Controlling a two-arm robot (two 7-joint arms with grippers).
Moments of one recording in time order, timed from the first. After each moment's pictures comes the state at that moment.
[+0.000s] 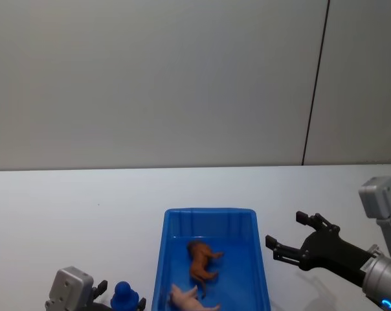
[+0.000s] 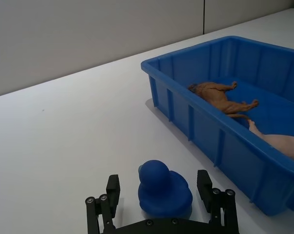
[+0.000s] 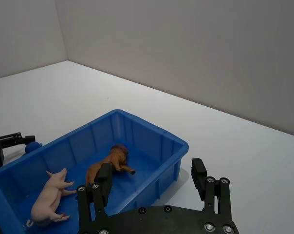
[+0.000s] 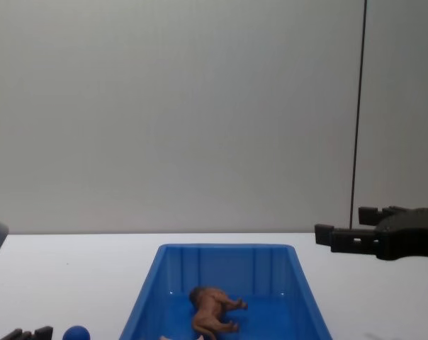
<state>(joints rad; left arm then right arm) -0.04 0.52 0.39 -1.47 -0.38 -0.04 -0.10 0.22 0.36 -0.26 -1.51 0.33 0.16 0.53</state>
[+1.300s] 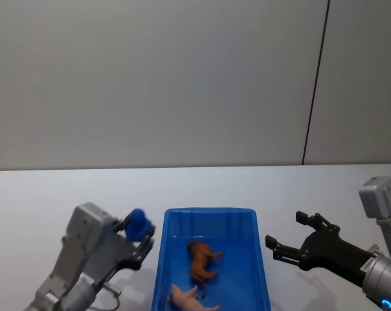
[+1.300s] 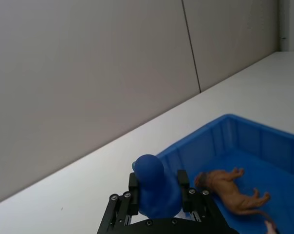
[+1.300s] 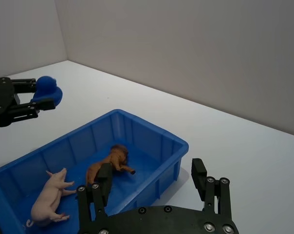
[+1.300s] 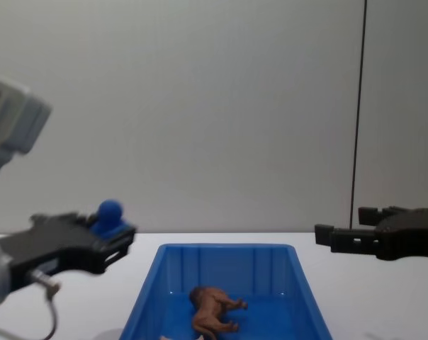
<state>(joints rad) -0.18 0.46 0.35 -1.51 -0.24 -0.03 -0.17 0.22 0.36 -0.26 -1.51 0.33 0.16 0.53</state>
